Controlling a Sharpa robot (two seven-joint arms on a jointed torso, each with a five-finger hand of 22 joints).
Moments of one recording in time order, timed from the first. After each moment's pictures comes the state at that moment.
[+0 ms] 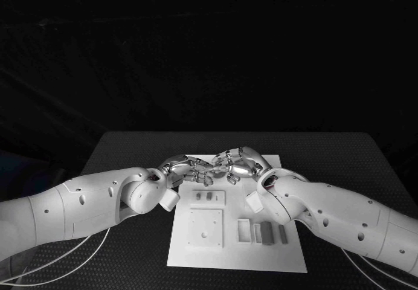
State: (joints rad) left arm 1.15 -0.75 -0.13 1.37 -0.08 -0.05 0.19; left_hand 1.09 0.09 0.51 -0.29 0.05 0.94 0.11 0.35 0.50 1.23 0.08 0.13 0.16 0.91 0.11 0.43 0.63 0.01 0.88 0.01 0.07 0.70; right arm 1.01 -0.59 0.09 1.45 -0.72 -0.44 0.03; right_hand 1.24 -0.10 0.69 -0.30 0.04 0.90 0.14 0.24 0.64 1.26 0.03 0.21 0.54 1.28 -0.07 1.23 0.90 0.18 1.23 -0.05 0.83 1.31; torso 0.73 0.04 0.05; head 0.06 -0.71
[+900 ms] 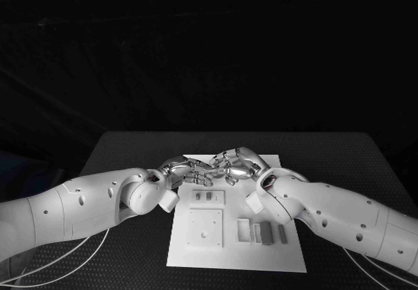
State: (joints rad) left arm 1.15 -0.75 -0.14 1.37 -0.08 -0.05 0.17; left_hand 1.09 0.08 0.51 -0.29 0.05 0.93 0.12 0.35 0.50 1.22 0.08 0.12 0.17 0.91 0.11 0.42 0.64 0.01 0.88 0.01 0.07 0.71; right arm 1.01 -0.59 0.09 1.45 -0.78 -0.39 0.03; right_hand 1.26 -0.10 0.72 -0.30 0.05 0.88 0.15 0.22 0.63 1.26 0.04 0.19 0.55 1.27 -0.06 1.23 0.90 0.18 1.22 -0.05 0.83 1.31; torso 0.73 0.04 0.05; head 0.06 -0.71
